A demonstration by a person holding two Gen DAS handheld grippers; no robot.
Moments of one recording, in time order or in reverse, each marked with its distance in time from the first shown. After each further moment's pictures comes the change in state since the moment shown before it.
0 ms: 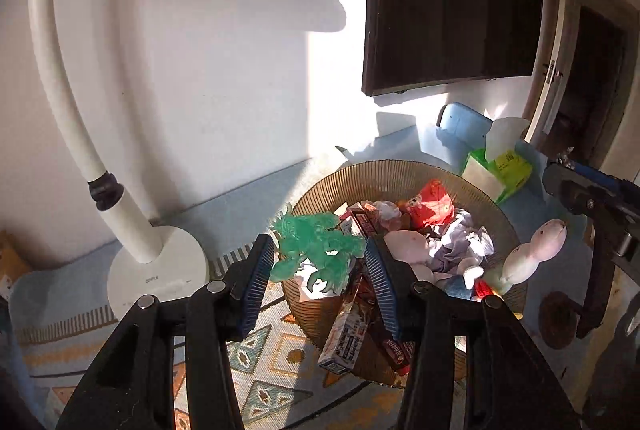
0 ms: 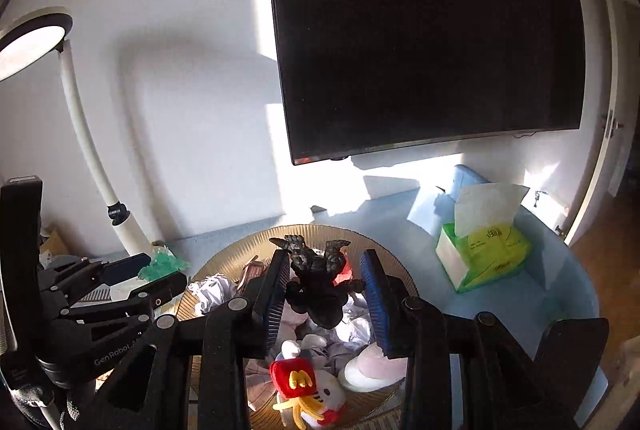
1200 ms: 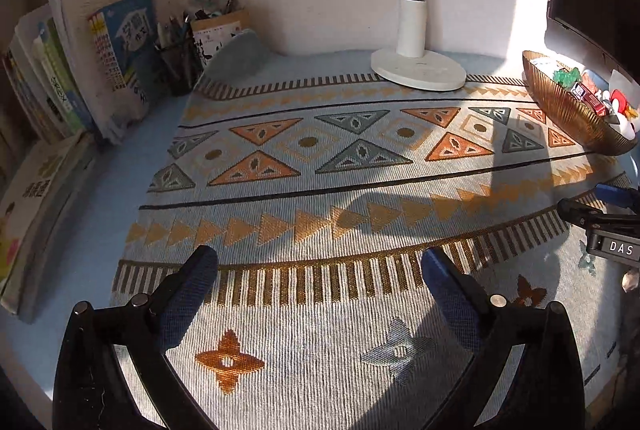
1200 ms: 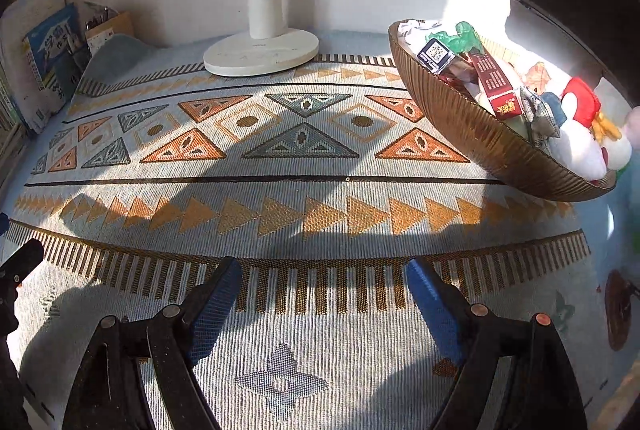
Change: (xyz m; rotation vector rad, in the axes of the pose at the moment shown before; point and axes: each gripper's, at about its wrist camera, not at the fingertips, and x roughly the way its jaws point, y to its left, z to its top) left arm -0.145 0.165 -0.283 -0.307 0.118 0.432; right arm 0.028 0.167 -0.202 -0.266 0.380 0.106
